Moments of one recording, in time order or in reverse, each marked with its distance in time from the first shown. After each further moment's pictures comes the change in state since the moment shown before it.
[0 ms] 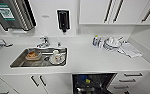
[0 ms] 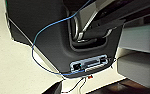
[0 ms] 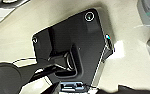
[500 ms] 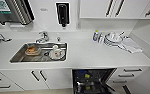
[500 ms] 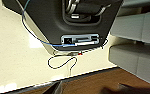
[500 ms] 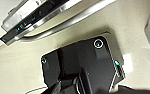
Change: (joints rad) left arm 0.043 0.005 0.028 -0.027 -0.007 -0.019; right arm 0.255 -0.022 0.040 0.092 -0.028 0.004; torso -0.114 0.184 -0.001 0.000
